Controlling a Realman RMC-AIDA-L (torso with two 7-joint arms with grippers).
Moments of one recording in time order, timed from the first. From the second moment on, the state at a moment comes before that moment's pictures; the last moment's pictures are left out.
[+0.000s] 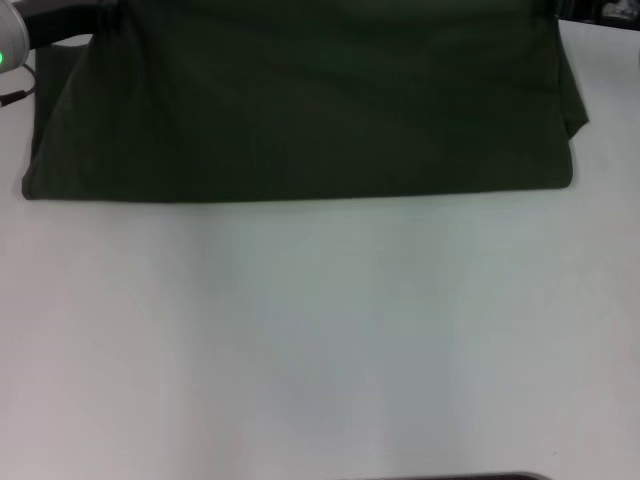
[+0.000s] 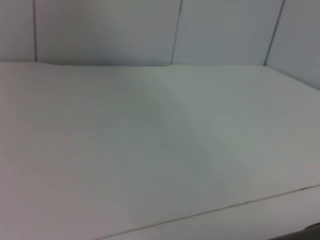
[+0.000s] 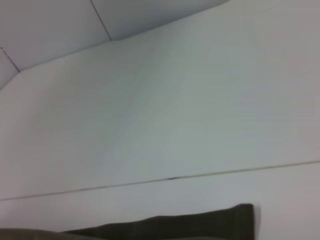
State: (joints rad) left arm -0.75 -2.11 0.56 0.63 2.17 0.81 -1.72; right arm 0.71 2.05 -0.62 -0.62 -2.18 -0.82 2.06
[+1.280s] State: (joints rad) left arm -0.77 -2.16 0.57 0.56 2.17 0.48 -1.72; right arm 0.82 2.09 -0.64 -0.47 -2.14 -0.58 1.92
